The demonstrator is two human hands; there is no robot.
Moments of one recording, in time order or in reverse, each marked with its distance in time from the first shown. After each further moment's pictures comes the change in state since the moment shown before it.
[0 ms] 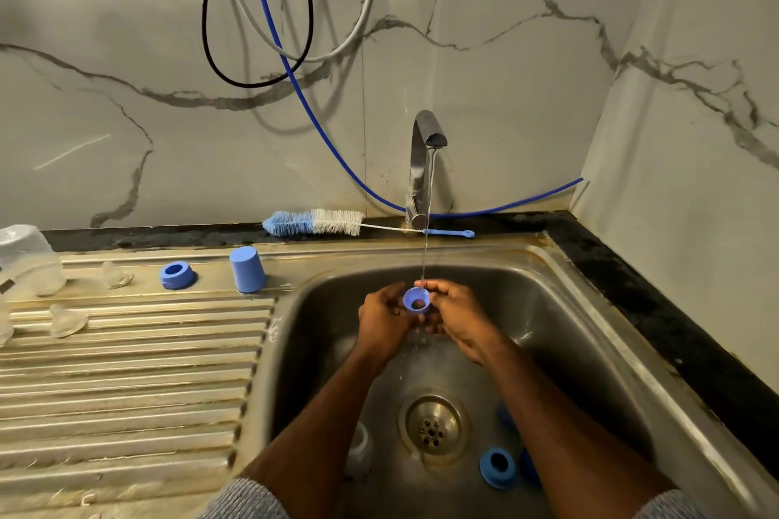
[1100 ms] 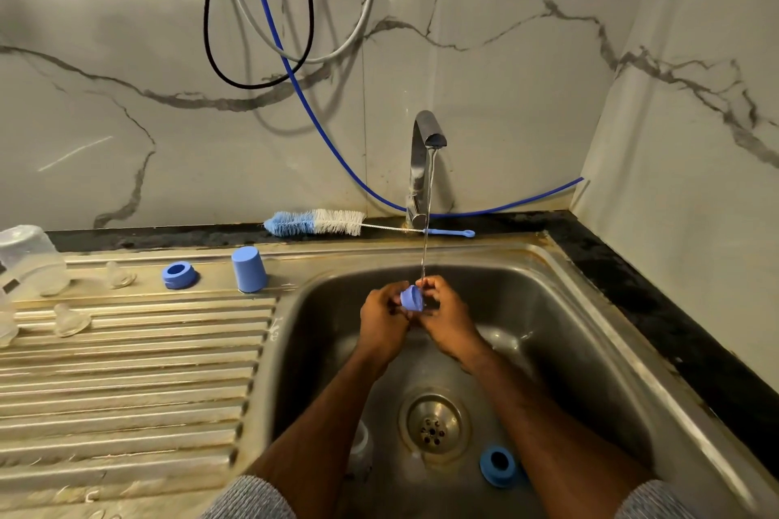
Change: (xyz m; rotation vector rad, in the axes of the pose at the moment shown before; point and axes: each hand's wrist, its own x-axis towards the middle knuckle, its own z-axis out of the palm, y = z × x) left_hand 0.001 -0.007 0.001 -0.019 0.041 0.052; right_hand 0.006 0.021 0.009 -0.244 0.068 -0.261
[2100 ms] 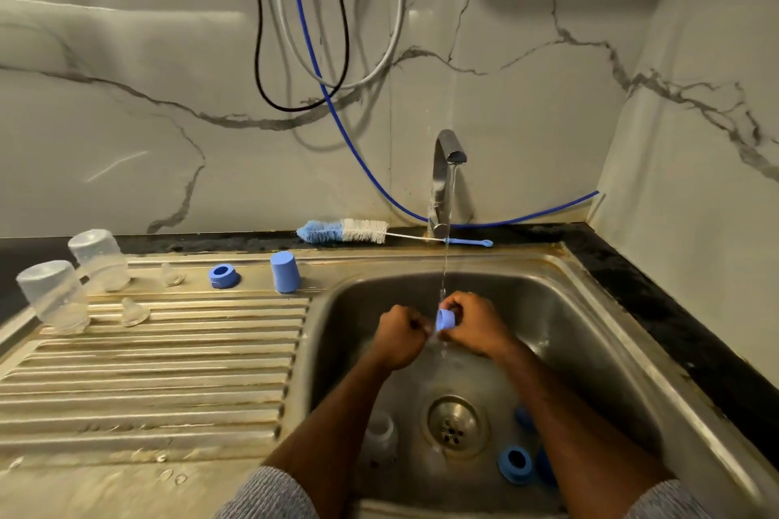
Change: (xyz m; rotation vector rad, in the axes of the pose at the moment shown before) left_hand -0.022 0.022 -0.029 0.438 -0.206 -0.038; right_hand -0.005 -0.005 -0.025 -0.521 -0.106 -0.078
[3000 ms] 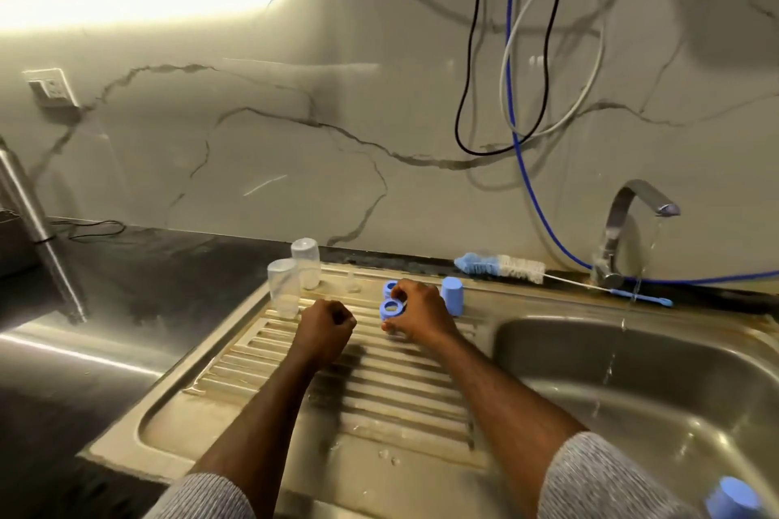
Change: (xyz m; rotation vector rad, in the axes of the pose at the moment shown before) left_hand -0.129 -0.156 -0.281 0.094 0.511 -0.245; right_hand 0.006 -0.304 0.155 0.097 -0.099 -0.344
